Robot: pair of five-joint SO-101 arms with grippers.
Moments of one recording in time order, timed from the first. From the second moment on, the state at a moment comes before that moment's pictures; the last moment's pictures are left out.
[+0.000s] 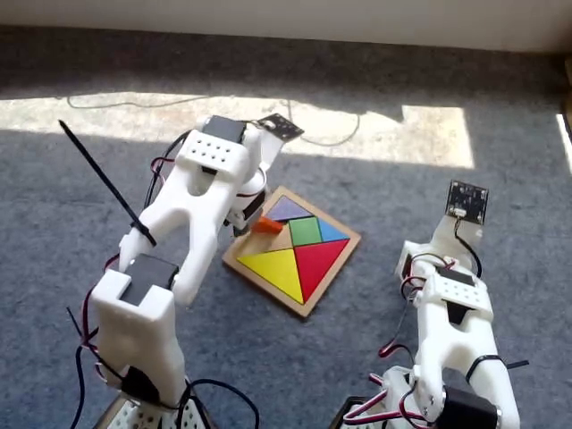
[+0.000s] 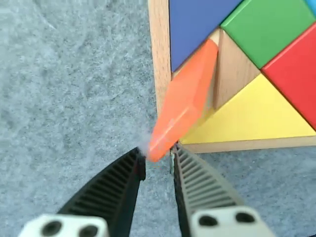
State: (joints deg) left arm 12.2 21.1 -9.8 91.5 -13.1; right arm 11.1 -24.6 67.8 21.1 2.8
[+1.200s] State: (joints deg) left arm 14.9 -11.5 40.5 52.0 -8.0; right arm 11.1 -24.6 67.8 21.1 2.8
